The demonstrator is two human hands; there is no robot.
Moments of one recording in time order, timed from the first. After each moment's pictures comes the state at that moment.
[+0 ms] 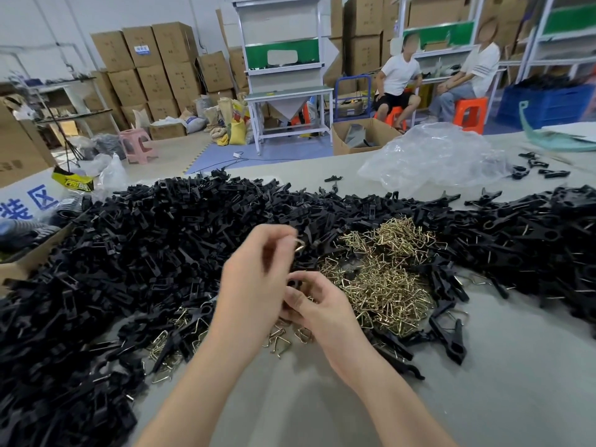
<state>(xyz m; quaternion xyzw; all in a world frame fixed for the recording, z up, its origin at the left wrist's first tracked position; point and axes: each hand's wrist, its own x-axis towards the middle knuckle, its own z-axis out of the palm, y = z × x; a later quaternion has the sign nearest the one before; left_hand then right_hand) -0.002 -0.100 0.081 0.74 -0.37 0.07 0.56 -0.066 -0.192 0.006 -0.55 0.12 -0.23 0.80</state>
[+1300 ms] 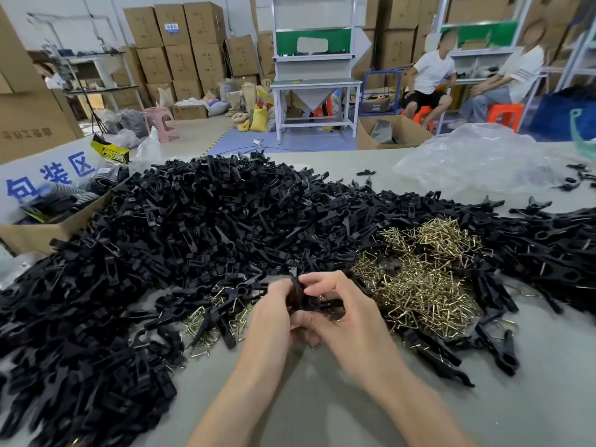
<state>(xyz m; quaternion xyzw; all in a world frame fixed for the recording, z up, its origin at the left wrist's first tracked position) -0.002 -0.065 0.026 0.59 -0.06 -0.28 0.76 -0.067 -0.164 -0.001 -0.78 0.08 -0.27 0.56</state>
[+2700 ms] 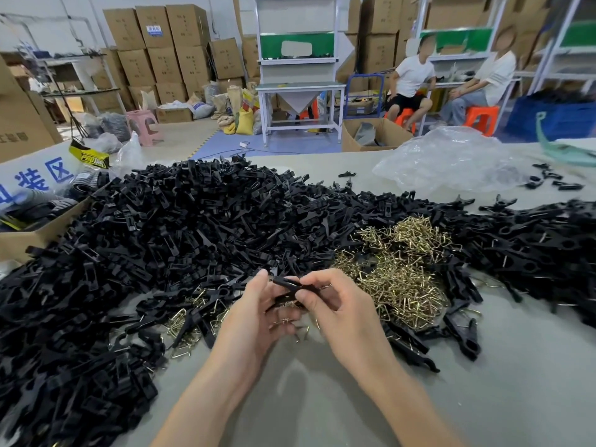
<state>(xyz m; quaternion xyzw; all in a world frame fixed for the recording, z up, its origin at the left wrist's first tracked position) 0.003 -0.059 0.026 0.54 -0.10 -0.32 0.77 -0.083 -0.175 0.008 -0.78 0.13 -0.31 0.53</state>
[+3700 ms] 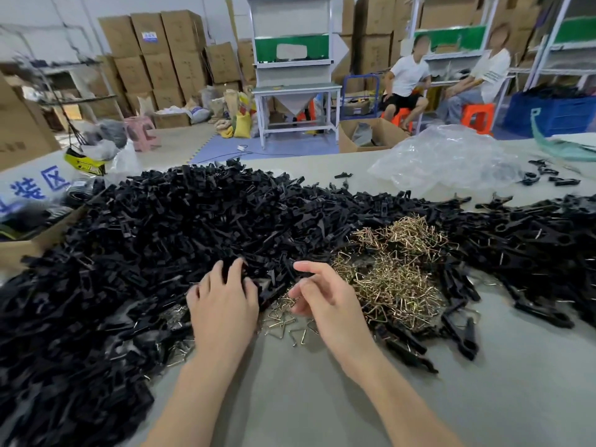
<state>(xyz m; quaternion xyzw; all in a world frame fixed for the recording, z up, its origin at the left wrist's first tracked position) 0.054 -0.064 -0.006 0.94 -0.22 0.18 0.20 -0.068 -0.172 0.013 -0.67 0.16 -0.26 0.67</state>
